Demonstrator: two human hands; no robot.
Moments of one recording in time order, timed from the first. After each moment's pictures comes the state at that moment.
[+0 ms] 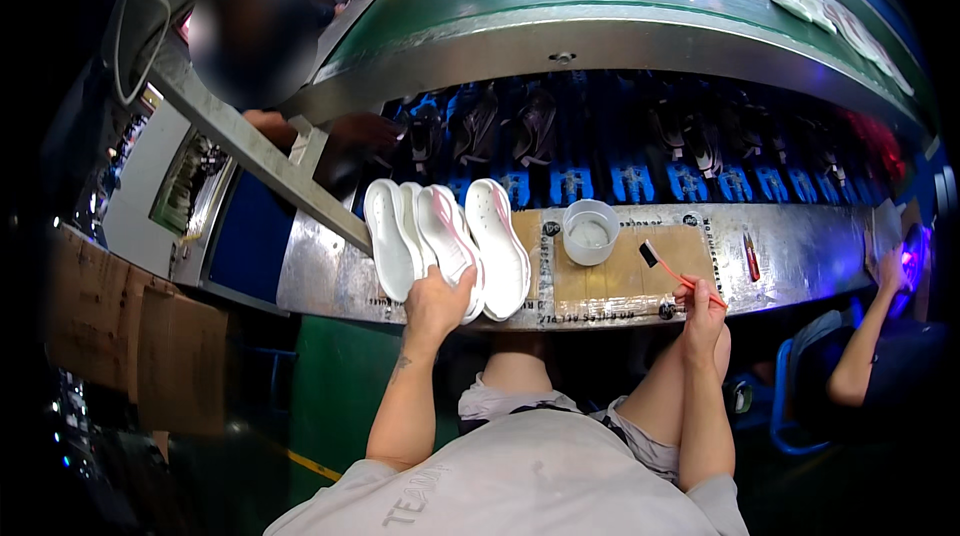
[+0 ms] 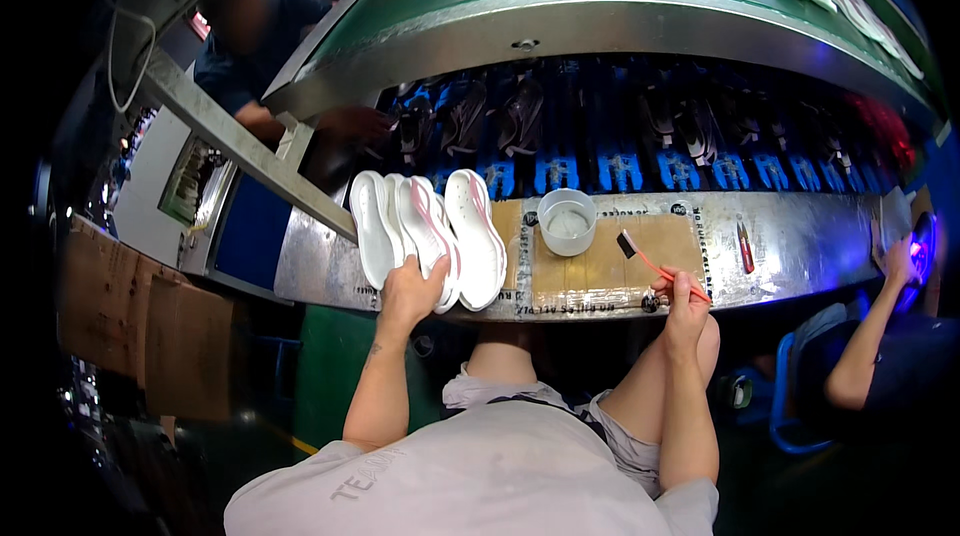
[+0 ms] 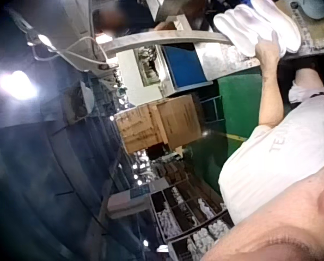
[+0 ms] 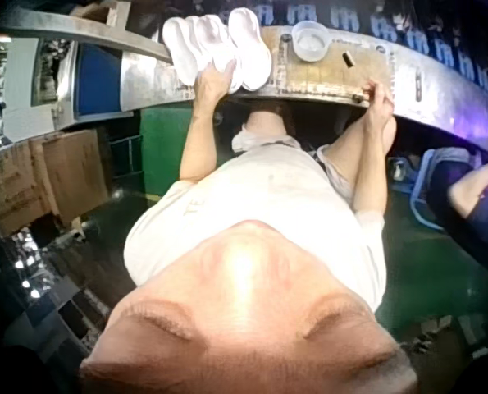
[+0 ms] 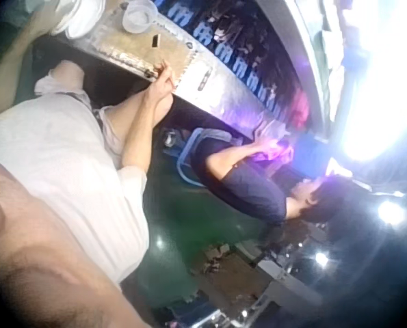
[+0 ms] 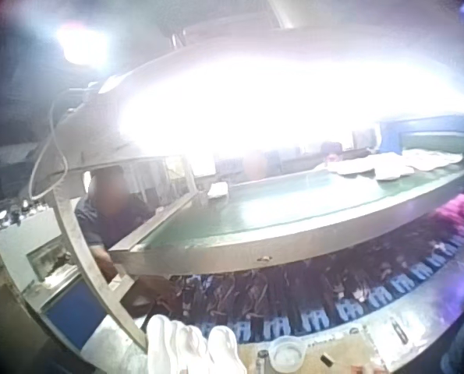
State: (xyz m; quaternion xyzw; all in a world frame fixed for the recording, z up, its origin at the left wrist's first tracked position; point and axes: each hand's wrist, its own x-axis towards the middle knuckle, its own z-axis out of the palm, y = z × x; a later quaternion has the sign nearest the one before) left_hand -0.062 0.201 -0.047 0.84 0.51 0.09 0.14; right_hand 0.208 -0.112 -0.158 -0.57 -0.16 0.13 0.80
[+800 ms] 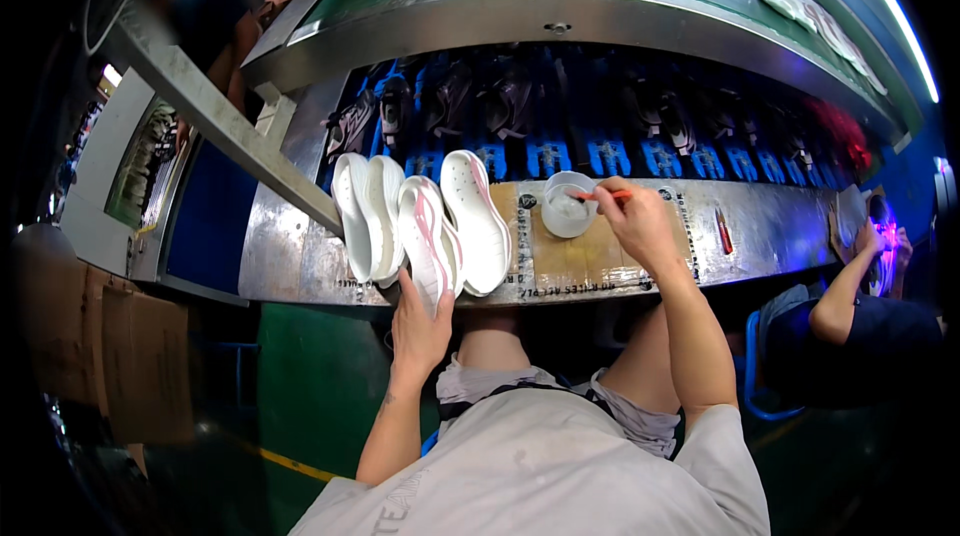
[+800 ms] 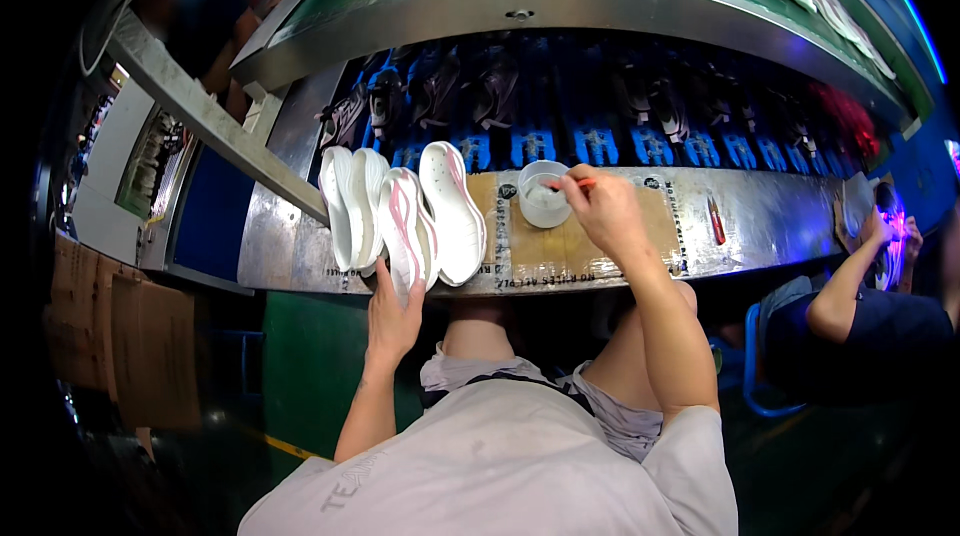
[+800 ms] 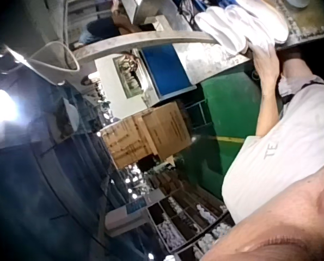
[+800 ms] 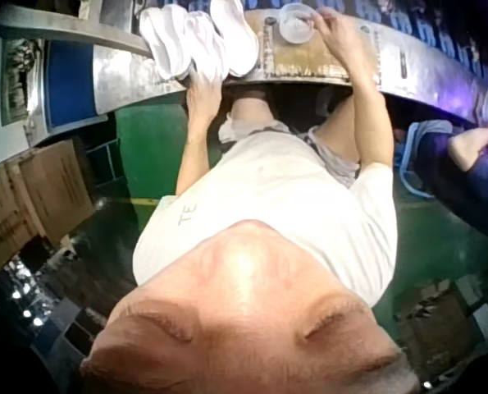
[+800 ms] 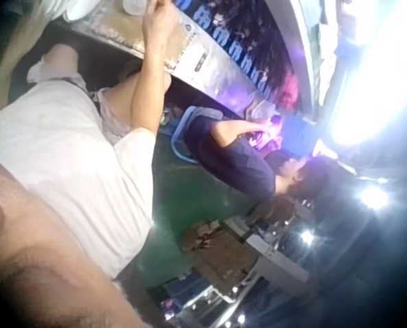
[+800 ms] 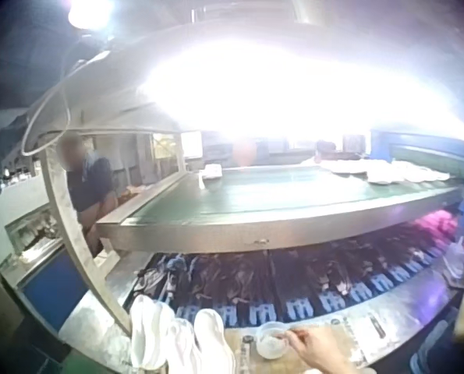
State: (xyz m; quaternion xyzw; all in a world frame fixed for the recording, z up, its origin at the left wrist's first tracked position) left_hand -0.129 0.164 -0.086 0.84 0.44 0.14 0.29; right_hand 0.193 0.015 -0.006 -0.82 -0.43 0.06 0.38
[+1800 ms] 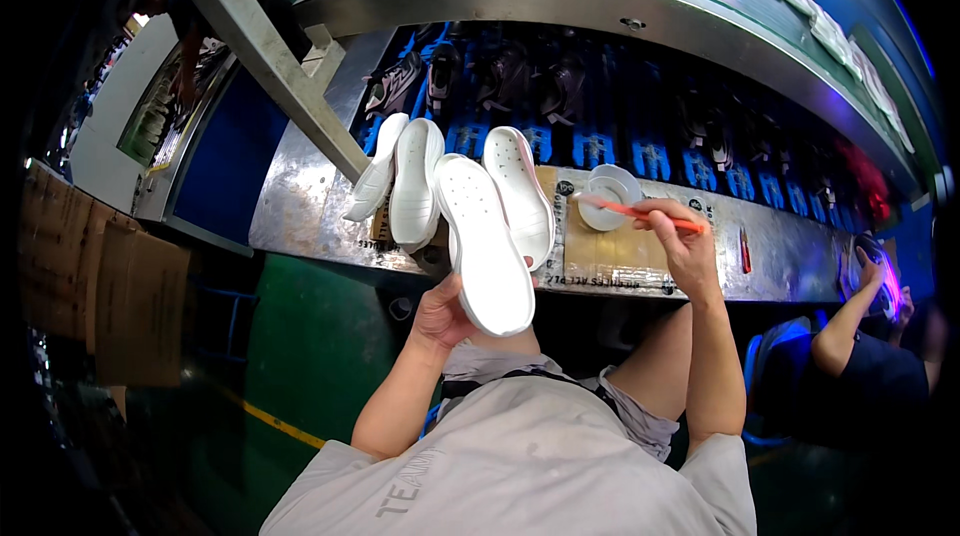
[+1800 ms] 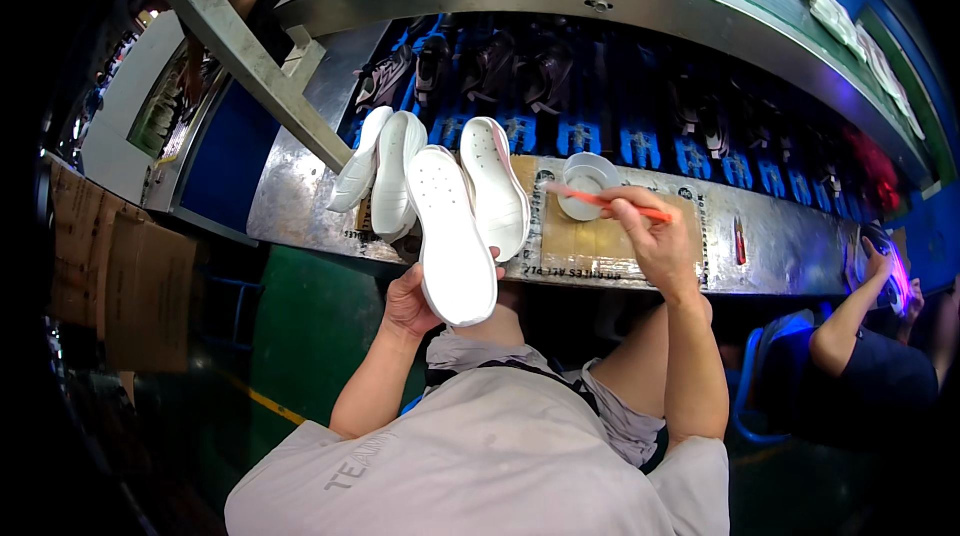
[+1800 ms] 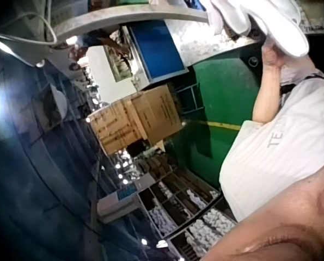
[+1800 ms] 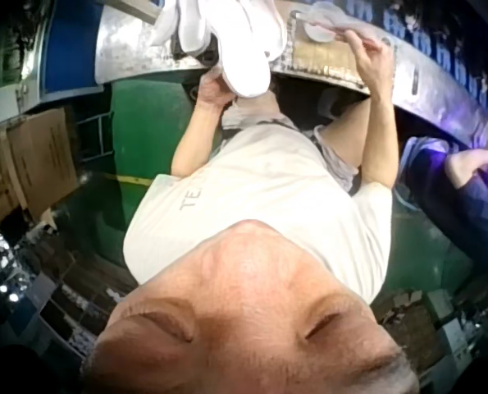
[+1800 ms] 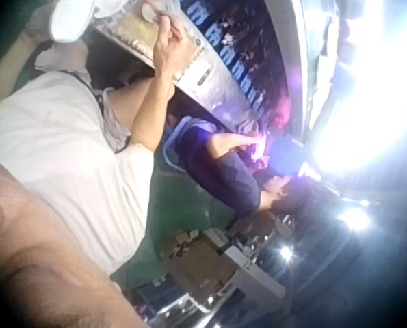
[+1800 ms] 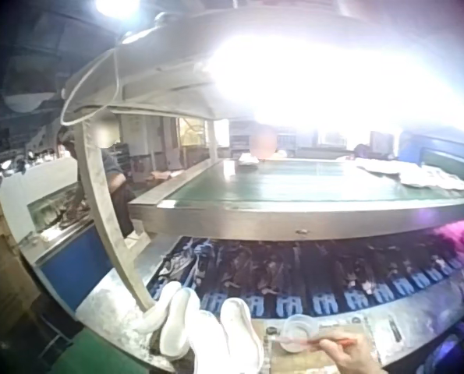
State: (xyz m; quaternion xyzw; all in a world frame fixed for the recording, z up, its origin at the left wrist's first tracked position) left_hand -0.117 0.163 -0.070 0.23 0.05 0.17 0.96; right_hand 0.175 -0.010 -0.006 -0.71 -0.43 0.15 0.53
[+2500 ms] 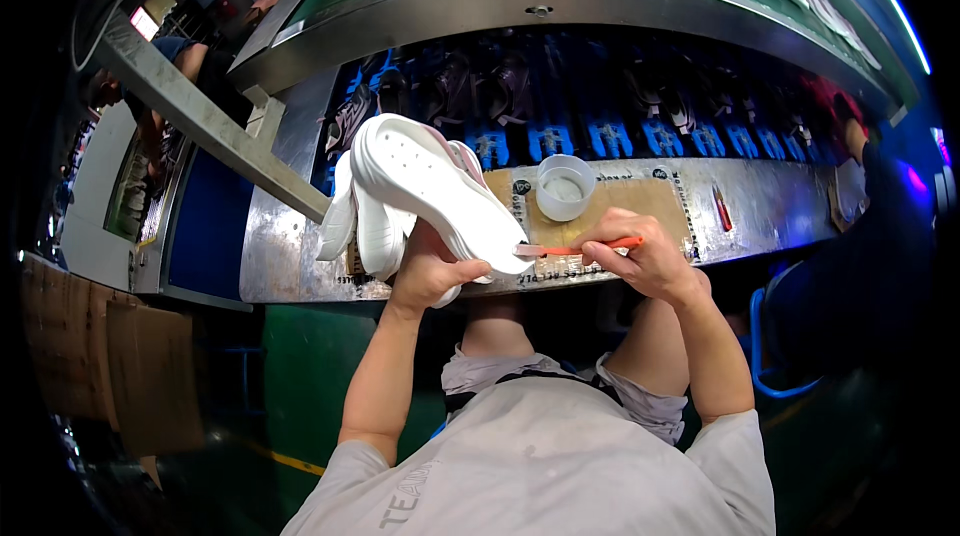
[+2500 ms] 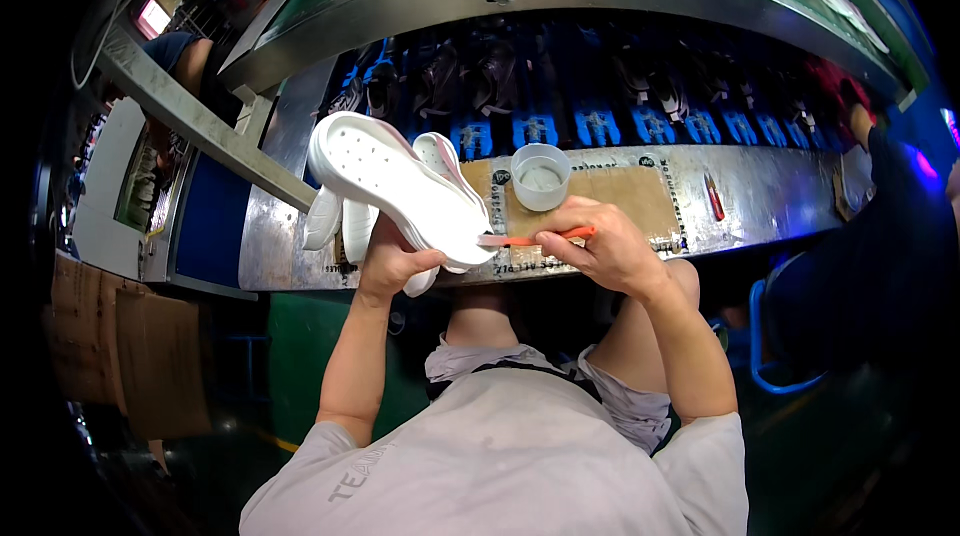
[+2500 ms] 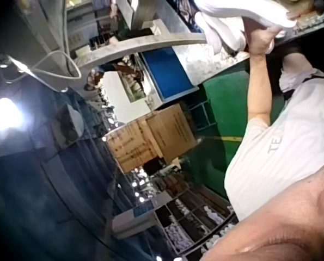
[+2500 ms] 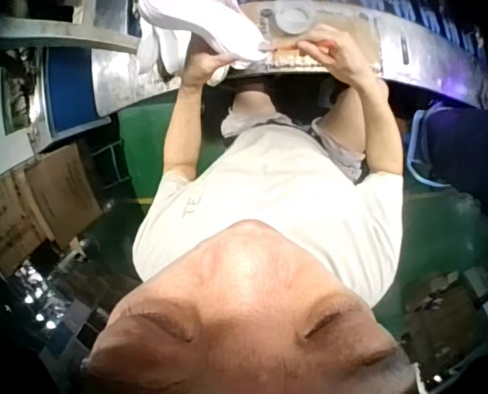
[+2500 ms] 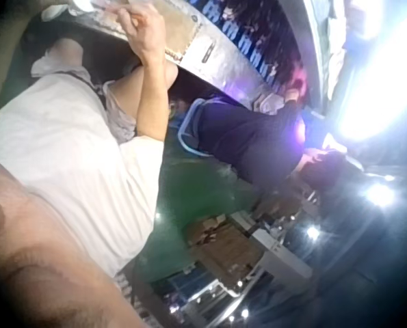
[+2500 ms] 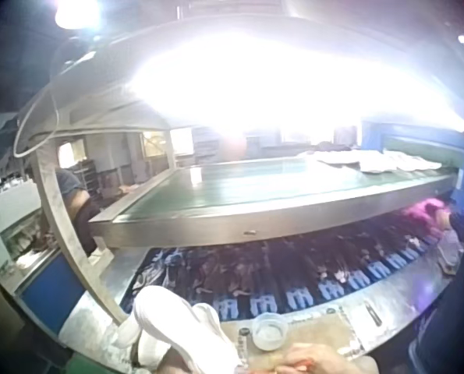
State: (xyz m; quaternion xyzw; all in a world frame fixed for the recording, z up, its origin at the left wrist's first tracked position) left_hand -0.057 0.208 -0.031 0.65 0.06 0.23 0.72; right_hand 0.155 -0.027 0.016 -0.67 -0.58 0.16 0.44
